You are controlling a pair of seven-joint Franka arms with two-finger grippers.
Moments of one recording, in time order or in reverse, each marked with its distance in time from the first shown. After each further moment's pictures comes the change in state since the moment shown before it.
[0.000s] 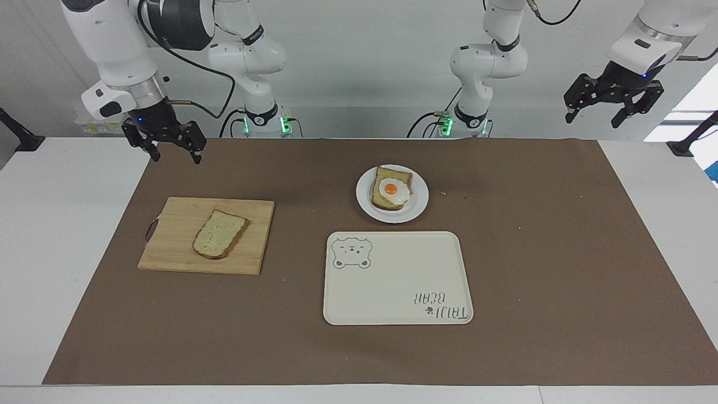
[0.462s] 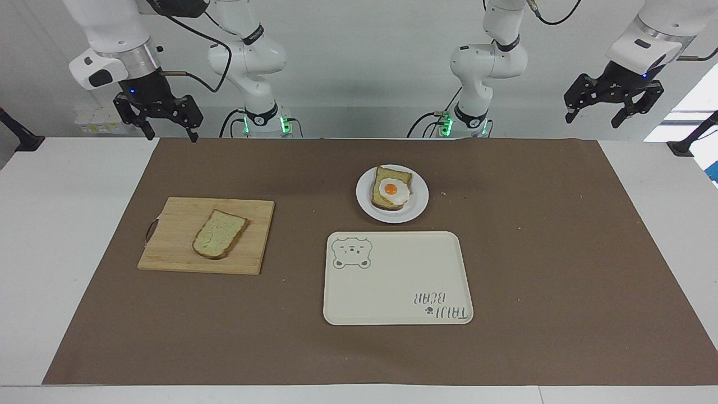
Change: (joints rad) left arm 0.000 0.000 0.000 0.000 0.000 0.000 0.000; right arm 0.016 -0.028 0.005 0.126 0.000 -0.145 0.000
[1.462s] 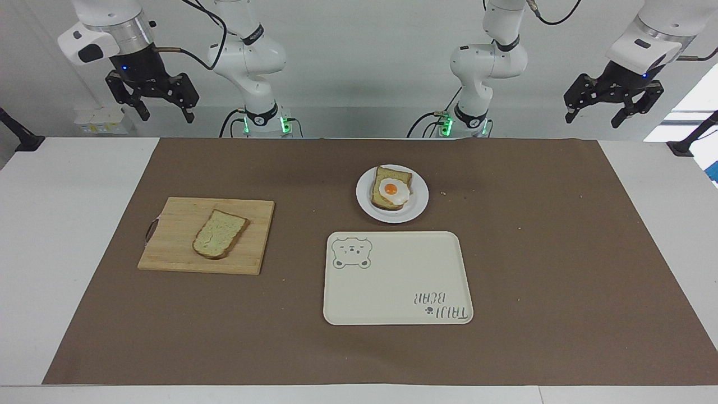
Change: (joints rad) left arm 0.000 0.000 0.000 0.000 0.000 0.000 0.000; right arm 0.002 0.007 0.001 0.137 0.000 -0.165 0.000
